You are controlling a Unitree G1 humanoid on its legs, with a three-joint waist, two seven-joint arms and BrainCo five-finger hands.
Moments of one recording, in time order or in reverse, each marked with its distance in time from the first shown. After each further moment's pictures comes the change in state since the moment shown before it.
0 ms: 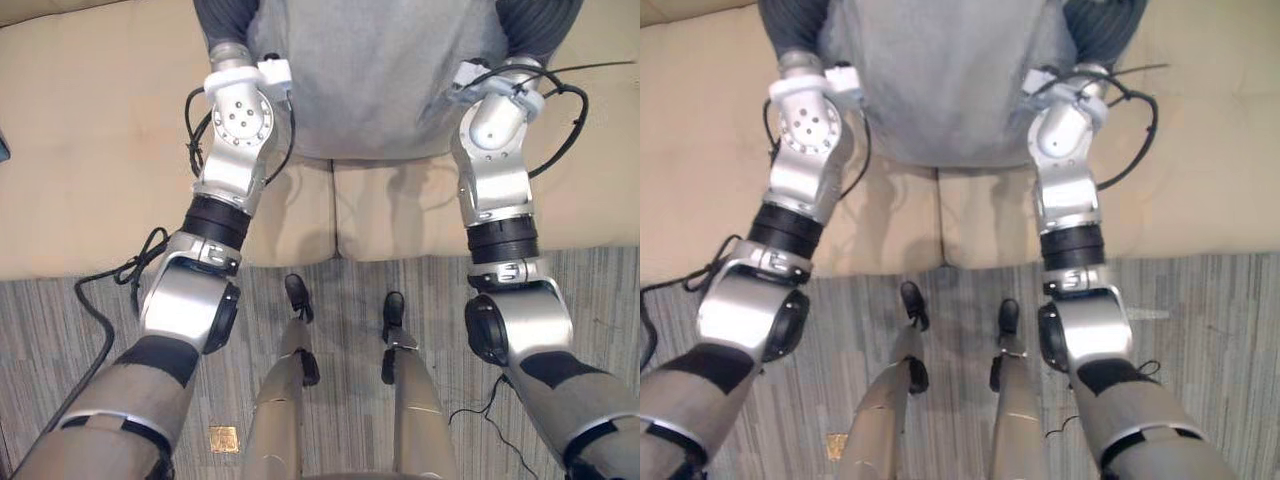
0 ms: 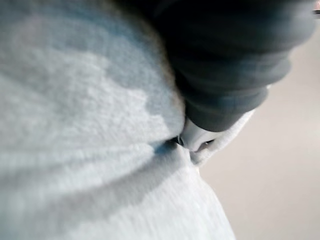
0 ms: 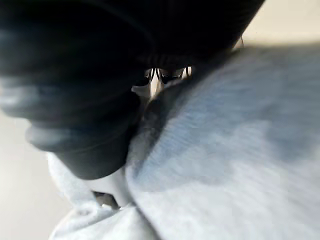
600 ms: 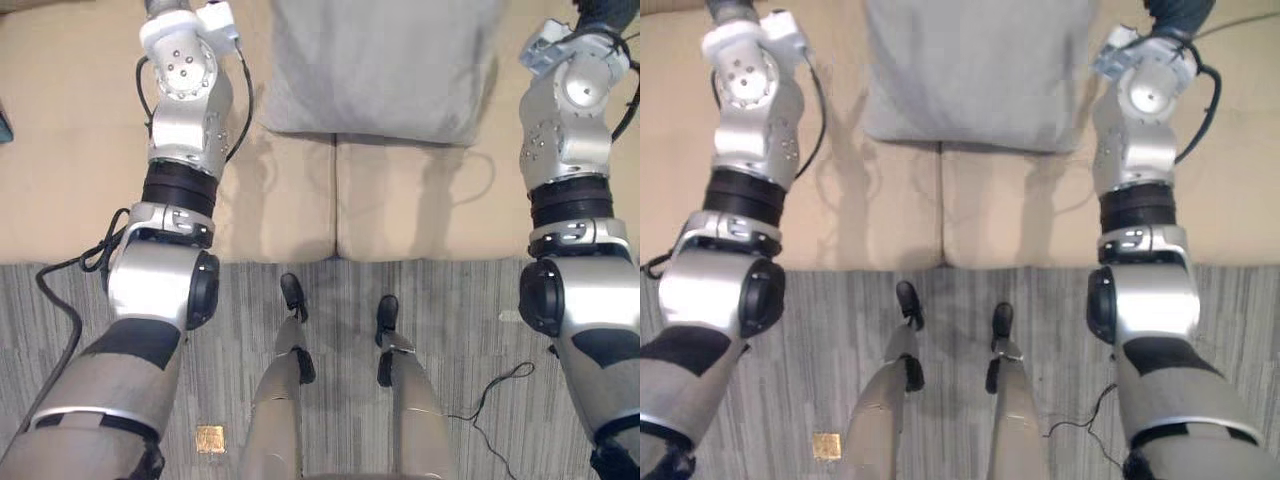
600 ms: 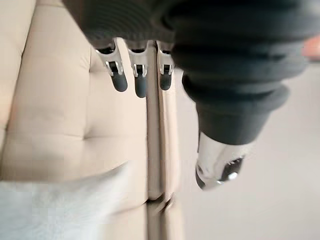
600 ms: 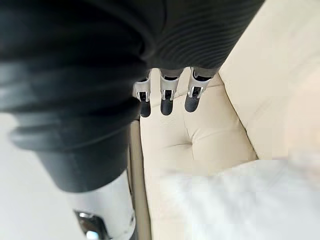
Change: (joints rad) left arm -0.053 0.112 0.148 0.102 -0.165 0.037 -0.090; right arm -0.097 -0.231 0.000 0.255 0.516 -0.002 0.196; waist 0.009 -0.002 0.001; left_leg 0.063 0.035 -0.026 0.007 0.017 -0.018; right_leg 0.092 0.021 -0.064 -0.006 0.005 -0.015
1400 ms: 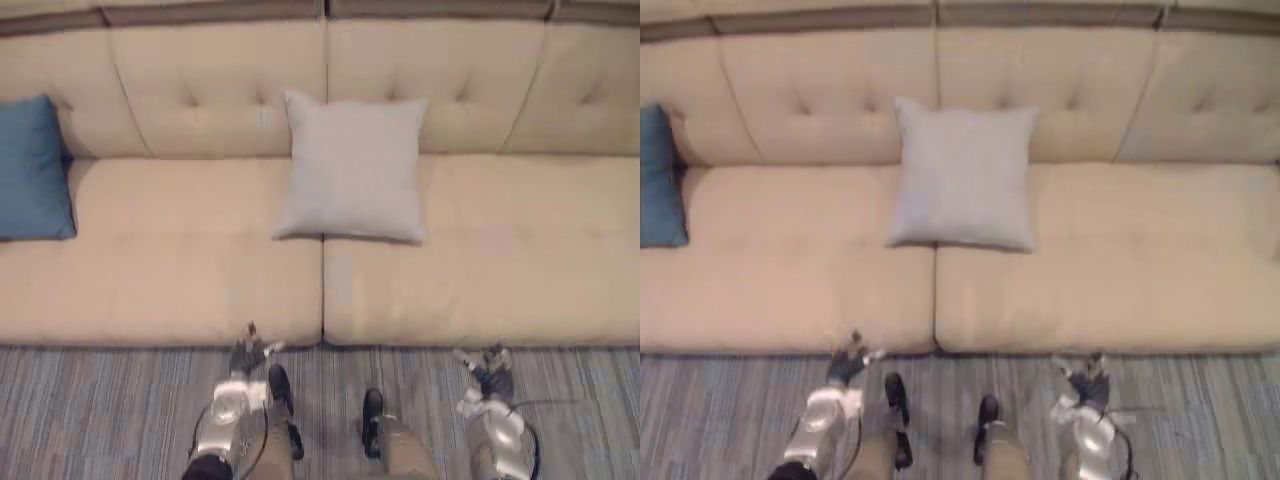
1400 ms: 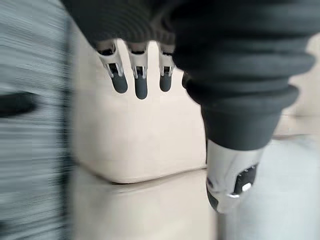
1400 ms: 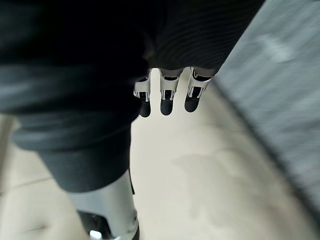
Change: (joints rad) left arm 1.347 -0.311 -0.048 0.051 0.234 0.044 -0.352; right arm 1.385 0.486 -0.239 -0.074 -0.198 -0.015 0.293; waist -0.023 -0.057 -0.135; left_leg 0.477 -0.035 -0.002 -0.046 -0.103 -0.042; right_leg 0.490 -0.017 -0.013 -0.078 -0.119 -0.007
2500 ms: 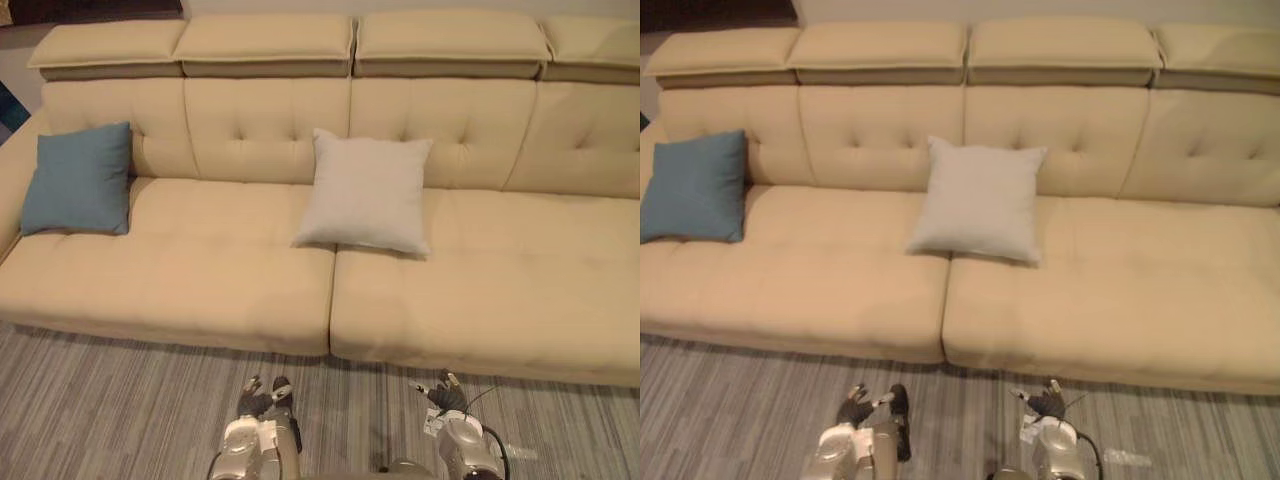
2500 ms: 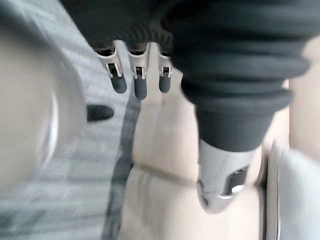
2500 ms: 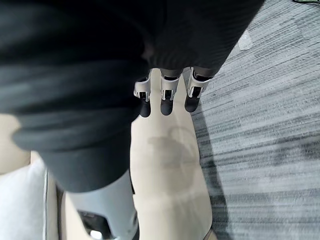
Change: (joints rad) left arm -0.034 -0.105 0.071 0.099 0.075 0.054 0.040; right arm -0.104 -0.002 0.123 0.201 -0.127 0.052 -0.034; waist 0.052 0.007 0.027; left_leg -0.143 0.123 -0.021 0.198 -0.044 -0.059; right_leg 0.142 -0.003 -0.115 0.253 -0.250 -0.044
